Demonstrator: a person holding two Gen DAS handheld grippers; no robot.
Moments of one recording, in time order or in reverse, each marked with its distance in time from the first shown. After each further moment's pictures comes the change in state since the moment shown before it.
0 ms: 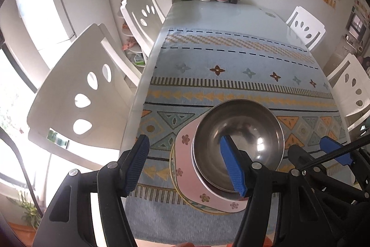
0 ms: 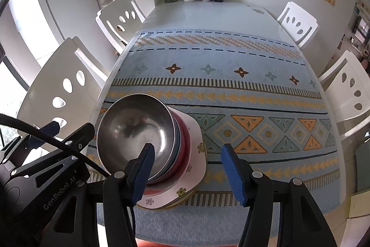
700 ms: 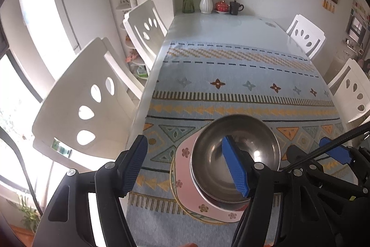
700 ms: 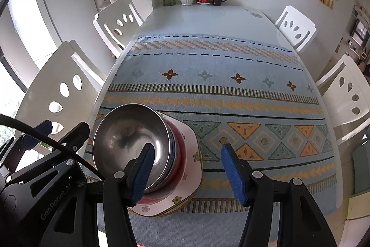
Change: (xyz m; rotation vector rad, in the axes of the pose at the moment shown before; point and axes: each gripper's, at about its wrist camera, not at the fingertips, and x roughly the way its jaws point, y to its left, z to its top) left arm -0.010 -0.007 0.005 0.006 -0.085 0.021; right arm 0.000 -0.003 0.009 0.000 -0.019 -0.020
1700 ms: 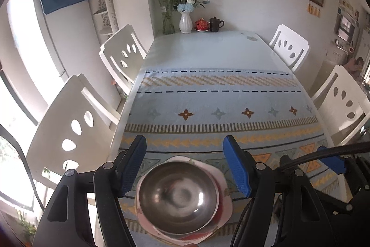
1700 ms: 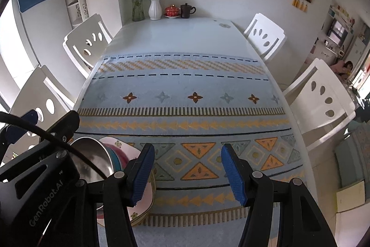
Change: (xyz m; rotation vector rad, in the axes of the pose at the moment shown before) left arm -0.021 -0.078 0.051 0.041 -0.084 -0.043; right arm -0.025 -0.066 0.034 0.036 -0.062 -0.133
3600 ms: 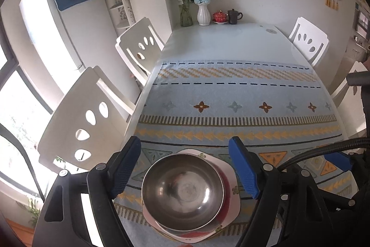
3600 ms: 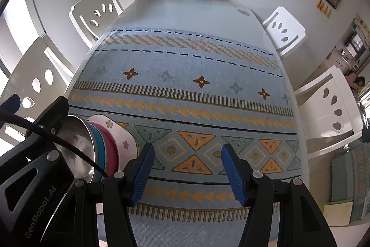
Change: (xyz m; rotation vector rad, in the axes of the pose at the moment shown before) left arm 0.009 -0.014 -0.004 -0.014 0.044 0.142; right arm 0.030 -0.005 0.003 -0.126 0.137 0.023
